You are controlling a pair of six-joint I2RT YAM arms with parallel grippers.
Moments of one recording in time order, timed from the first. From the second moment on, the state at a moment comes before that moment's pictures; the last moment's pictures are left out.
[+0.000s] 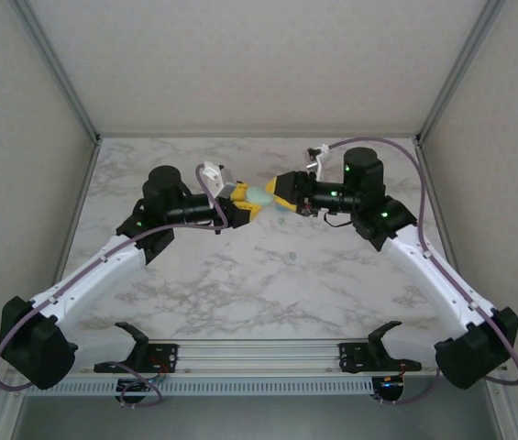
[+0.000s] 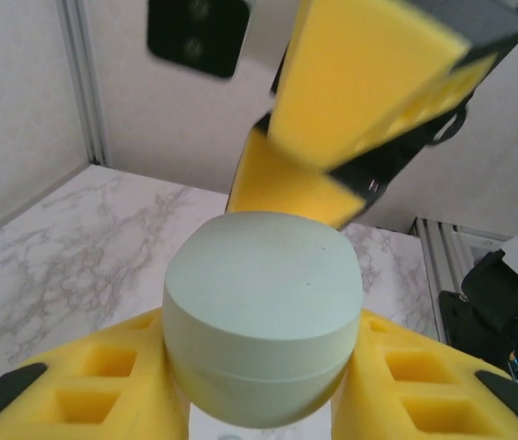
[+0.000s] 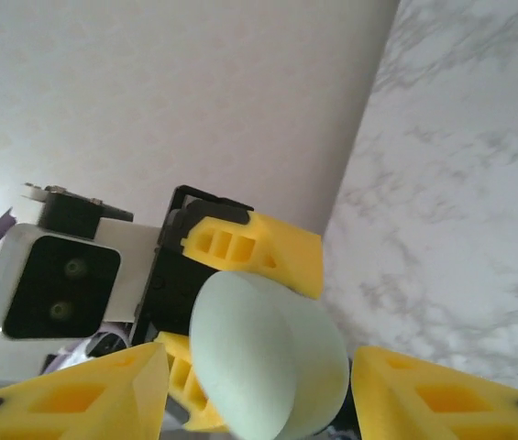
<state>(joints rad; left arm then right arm) -0.57 1.20 0.96 0.10 0.78 0.02 0.53 1.18 1.19 -0.32 -0.74 0.90</state>
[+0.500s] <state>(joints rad) -0.61 1.17 0.90 0.09 0.74 0.03 0.63 1.16 1.24 -0.66 -0.53 0.42</state>
